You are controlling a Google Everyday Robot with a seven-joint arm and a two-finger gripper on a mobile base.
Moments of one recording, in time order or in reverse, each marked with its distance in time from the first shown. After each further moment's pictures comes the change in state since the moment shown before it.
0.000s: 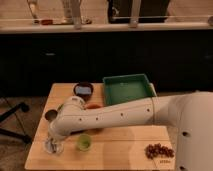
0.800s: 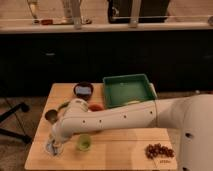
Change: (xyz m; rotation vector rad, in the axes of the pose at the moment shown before) arm -0.003 0.010 0.000 0.017 -0.024 0.035
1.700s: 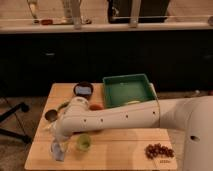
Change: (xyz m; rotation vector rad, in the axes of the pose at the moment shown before) arm 0.003 -0.008 -0.012 0.024 0.012 -0.013
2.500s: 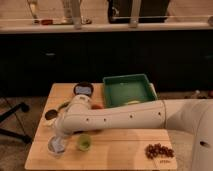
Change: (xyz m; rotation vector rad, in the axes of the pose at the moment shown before) arm 0.007 -0.007 -0.019 0.034 0.038 -0.003
